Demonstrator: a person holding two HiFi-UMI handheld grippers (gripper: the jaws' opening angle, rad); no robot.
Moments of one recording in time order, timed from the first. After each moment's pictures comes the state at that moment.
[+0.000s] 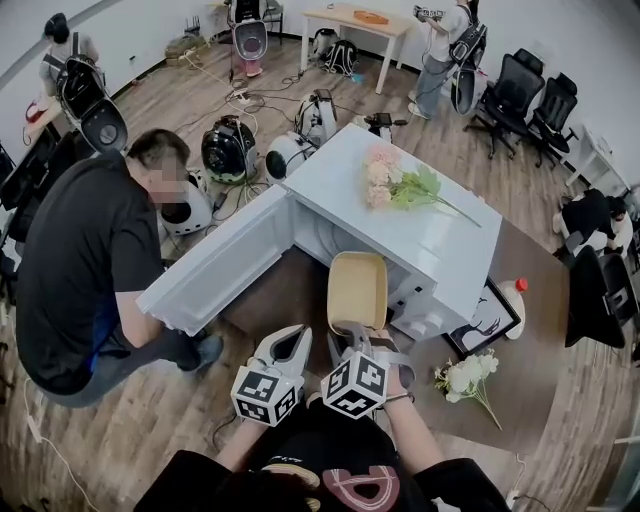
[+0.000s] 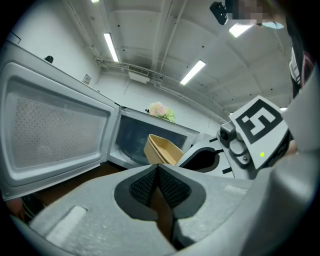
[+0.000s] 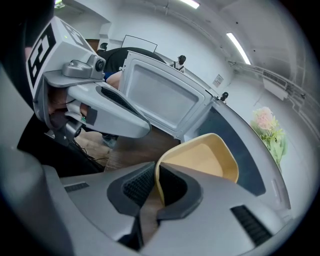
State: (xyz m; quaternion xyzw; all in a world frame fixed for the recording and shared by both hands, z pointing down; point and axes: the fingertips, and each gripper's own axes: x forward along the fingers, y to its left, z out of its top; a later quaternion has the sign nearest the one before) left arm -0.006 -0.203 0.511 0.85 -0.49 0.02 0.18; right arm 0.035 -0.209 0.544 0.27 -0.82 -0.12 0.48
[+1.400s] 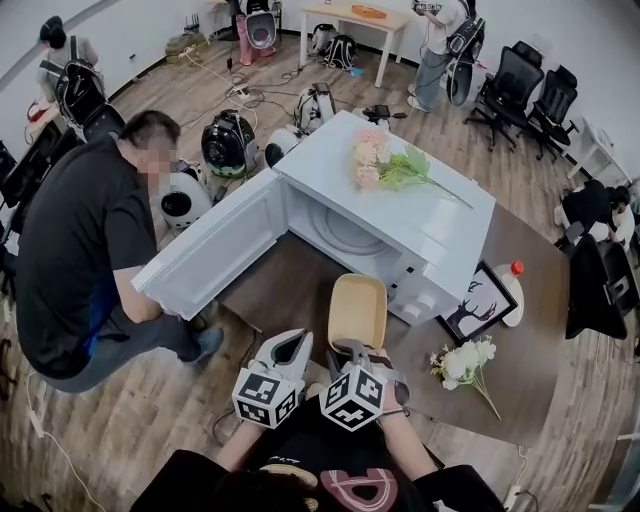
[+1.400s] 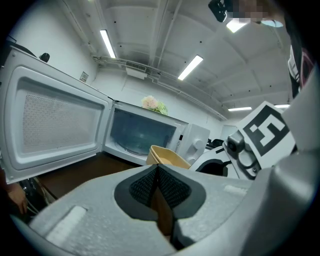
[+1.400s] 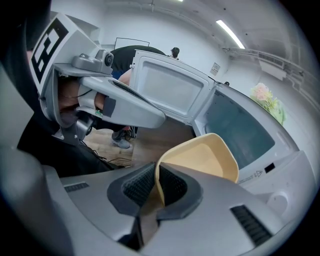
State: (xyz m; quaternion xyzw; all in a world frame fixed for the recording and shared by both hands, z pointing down) left arm 0.021 -0.162 0.525 0.85 -0.48 0.05 0.18; right arm 0.063 -0.142 0.578 0.27 -0.83 -0.04 0.49
